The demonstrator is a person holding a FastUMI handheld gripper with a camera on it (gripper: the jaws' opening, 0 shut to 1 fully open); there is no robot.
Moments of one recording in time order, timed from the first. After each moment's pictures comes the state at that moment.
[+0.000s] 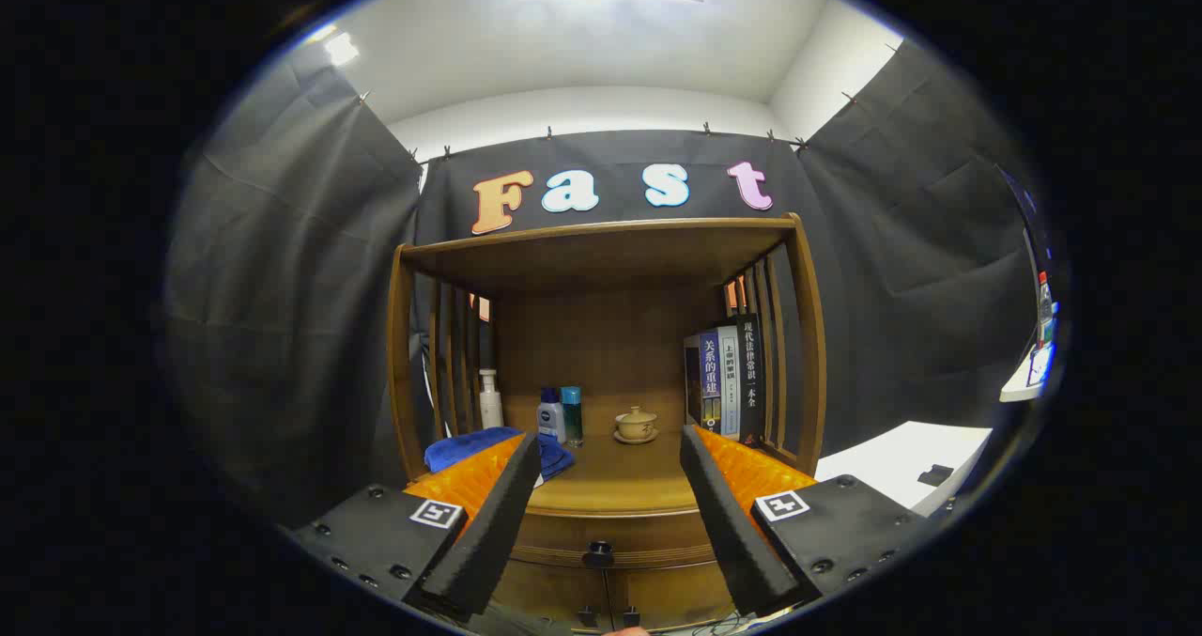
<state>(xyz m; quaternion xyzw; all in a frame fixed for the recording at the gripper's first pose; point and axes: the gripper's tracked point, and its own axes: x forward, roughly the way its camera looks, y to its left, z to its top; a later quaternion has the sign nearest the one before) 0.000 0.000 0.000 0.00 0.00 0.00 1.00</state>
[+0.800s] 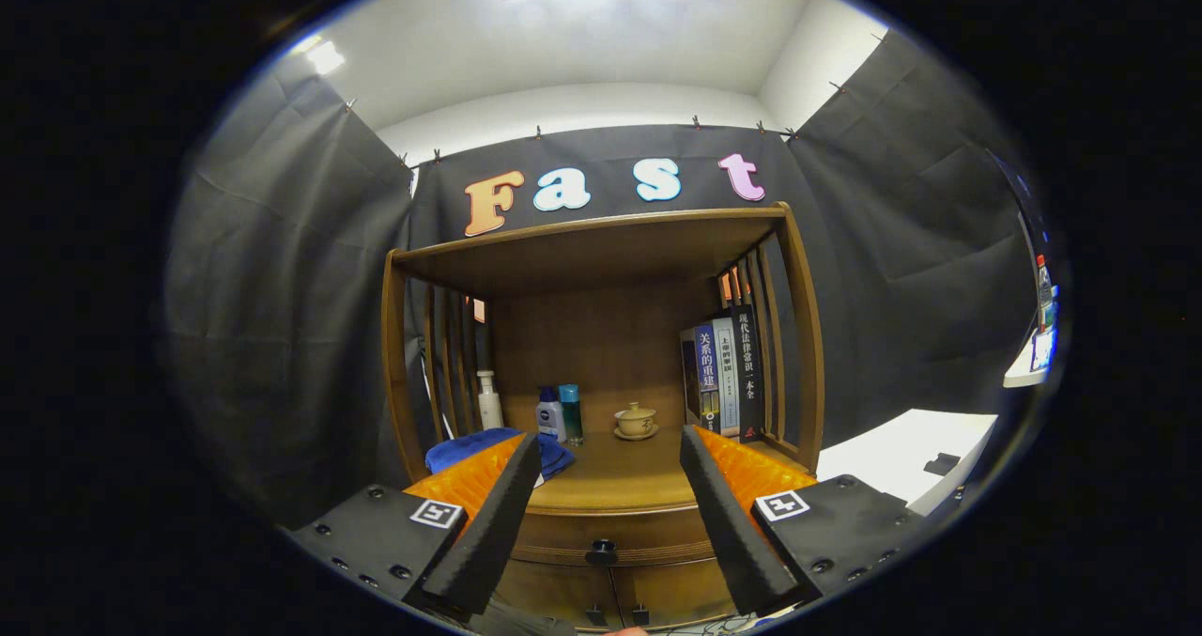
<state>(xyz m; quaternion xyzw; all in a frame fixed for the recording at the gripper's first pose) 0.002 -0.005 -0.001 0.01 0.00 0.00 1.00</state>
